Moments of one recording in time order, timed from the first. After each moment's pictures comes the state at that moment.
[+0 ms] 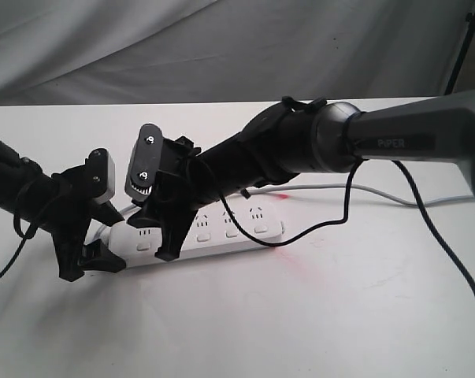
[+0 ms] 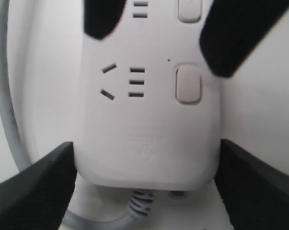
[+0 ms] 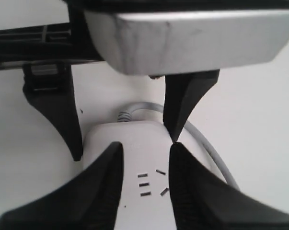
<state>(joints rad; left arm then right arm) -0.22 1.97 -1.00 -0.85 0.70 1.95 0.53 2.17 -1.46 1.25 0.55 -1.96</state>
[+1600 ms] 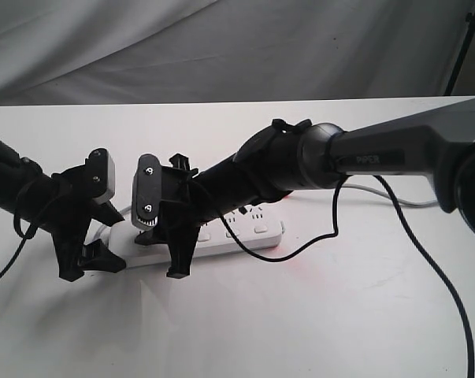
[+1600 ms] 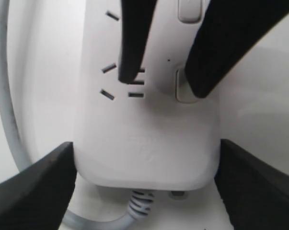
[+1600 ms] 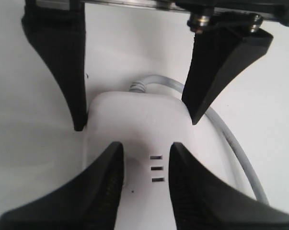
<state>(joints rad) -0.22 1.97 -1.00 -0.85 0.70 1.95 0.54 2.24 -1.46 1.27 0.53 -2.13</state>
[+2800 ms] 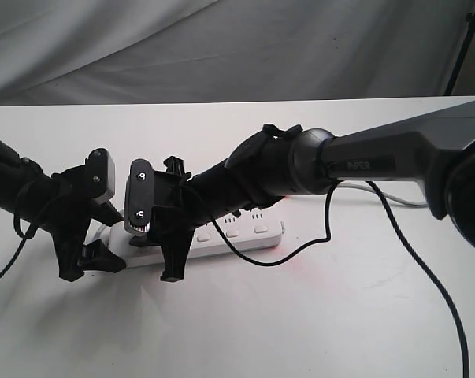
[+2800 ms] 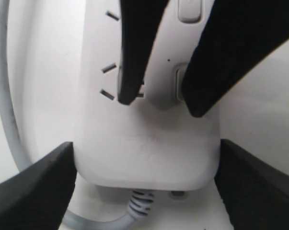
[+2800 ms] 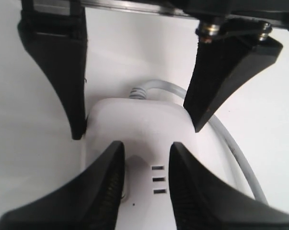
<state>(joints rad) -0.22 1.97 -1.00 -0.85 0.70 1.95 0.56 2.26 -1.47 1.26 0.49 -2.13</state>
